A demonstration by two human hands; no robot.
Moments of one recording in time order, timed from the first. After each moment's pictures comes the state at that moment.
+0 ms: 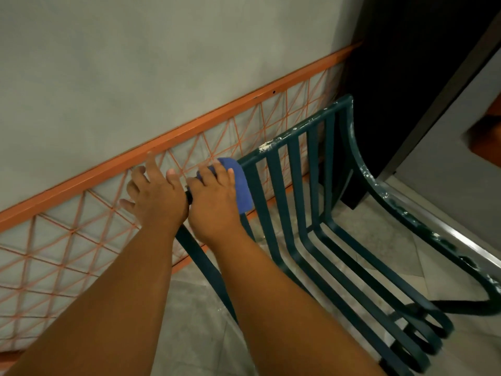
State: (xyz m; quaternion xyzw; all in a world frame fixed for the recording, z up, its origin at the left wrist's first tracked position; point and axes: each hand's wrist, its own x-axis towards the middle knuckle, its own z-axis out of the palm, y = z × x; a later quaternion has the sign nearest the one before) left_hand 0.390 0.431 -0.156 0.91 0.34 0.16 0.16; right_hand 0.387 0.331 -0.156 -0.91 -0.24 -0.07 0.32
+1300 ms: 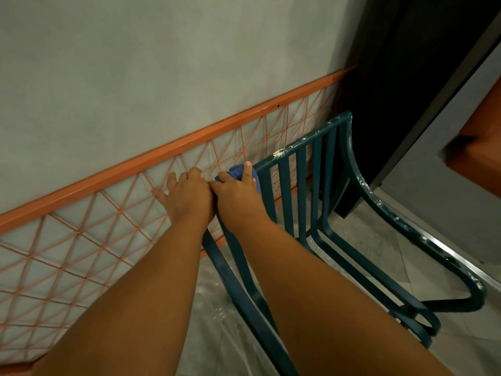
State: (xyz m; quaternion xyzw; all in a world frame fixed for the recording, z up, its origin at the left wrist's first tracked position) left_hand 0.388 0.430 -0.147 0.96 0.25 0.05 0.10; right_hand 0.401 0.342 -0.153 -0.96 -0.25 0.02 0.09
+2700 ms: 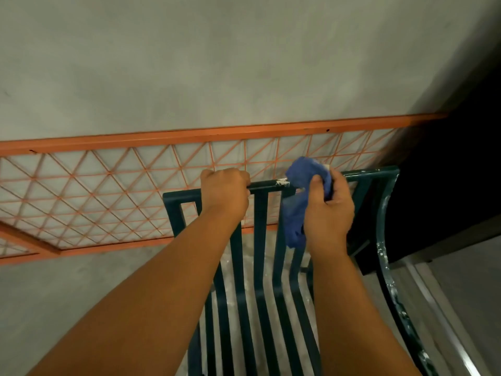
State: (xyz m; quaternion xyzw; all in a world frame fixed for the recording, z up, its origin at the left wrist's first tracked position) left_hand 0.431 0.333 -0.121 0.96 0.26 0.05 0.02; right_hand 0.475 0.174 -0.112 -0.74 -0.05 -0.04 0.67
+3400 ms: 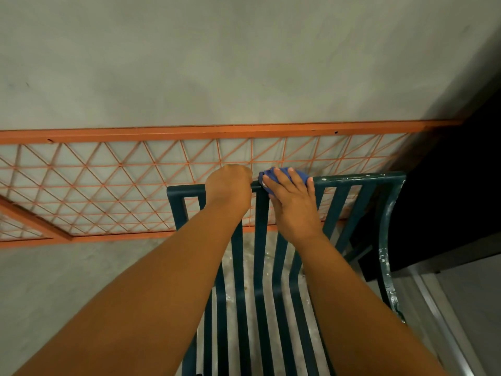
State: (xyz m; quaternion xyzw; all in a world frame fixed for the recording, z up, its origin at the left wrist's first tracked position) left_hand 0.441 0.329 -0.113 0.95 0.31 -0.02 0.02; right_hand 0.505 0.192 -0.165 -0.88 -0.43 -0.05 0.22
